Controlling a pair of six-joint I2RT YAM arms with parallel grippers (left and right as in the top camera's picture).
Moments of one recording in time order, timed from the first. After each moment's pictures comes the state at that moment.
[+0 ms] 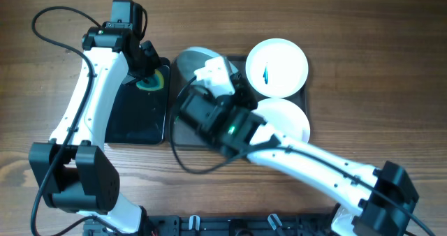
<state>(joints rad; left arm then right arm) -0.09 1.76 1.53 -1.05 -0.05 -0.56 1.01 1.68 1.40 -0.74 0.98 0.37</state>
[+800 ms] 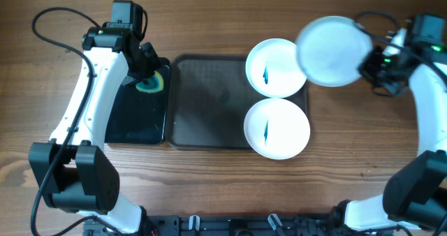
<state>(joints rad) -0.09 1.76 1.53 -1.07 -0.06 -0.56 -0.30 1.66 1.38 -0.94 -0.24 0.38</state>
